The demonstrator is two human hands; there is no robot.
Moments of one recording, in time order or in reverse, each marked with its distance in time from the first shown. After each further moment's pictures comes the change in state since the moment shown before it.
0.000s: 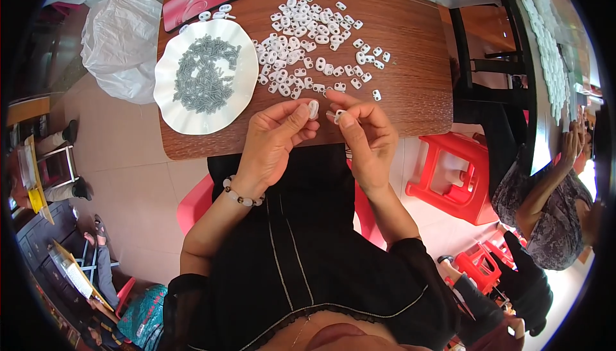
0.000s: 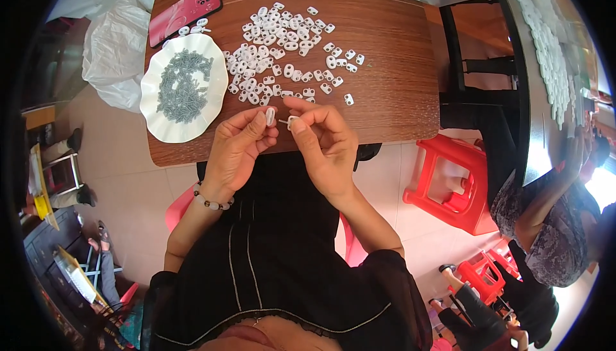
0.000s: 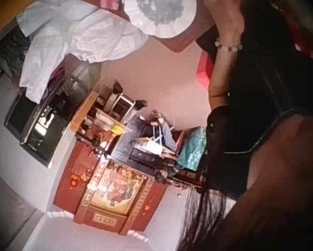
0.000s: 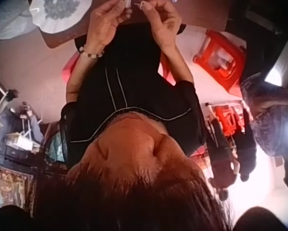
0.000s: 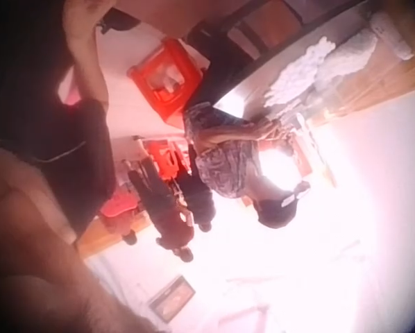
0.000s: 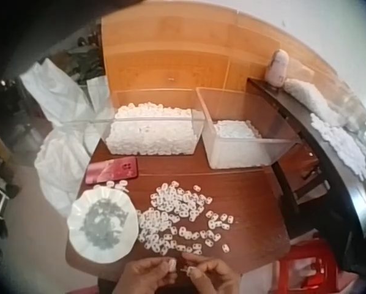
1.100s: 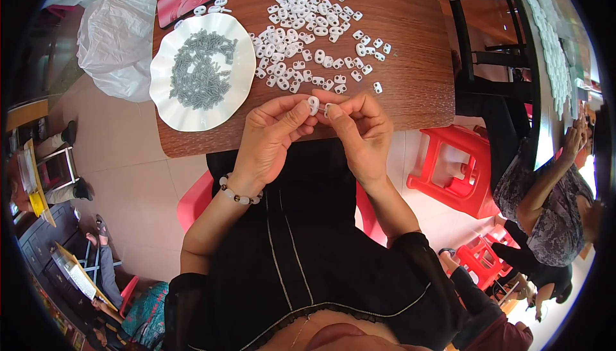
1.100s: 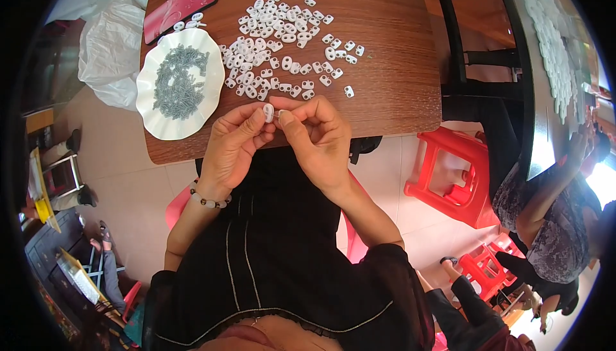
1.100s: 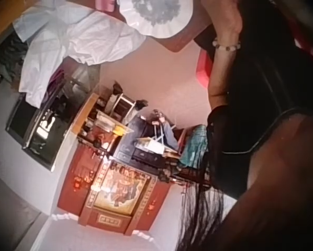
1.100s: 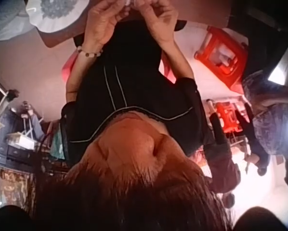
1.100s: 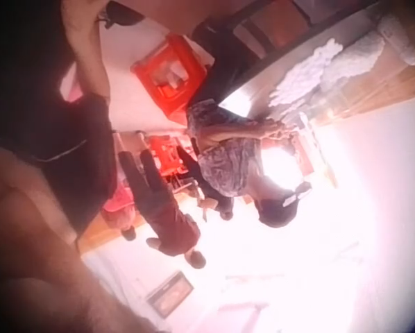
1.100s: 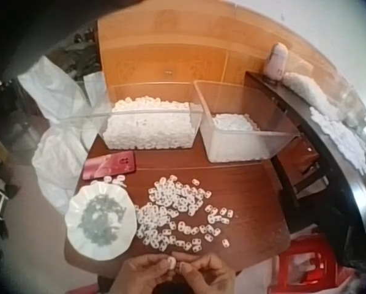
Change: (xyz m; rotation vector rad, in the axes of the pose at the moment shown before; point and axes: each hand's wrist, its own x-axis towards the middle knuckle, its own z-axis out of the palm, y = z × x) left_hand 0.000 0.002 -0.002 -0.064 -0.053 -0.029; right_hand 0.002 0.006 0.005 0.038 -0.031 0.045
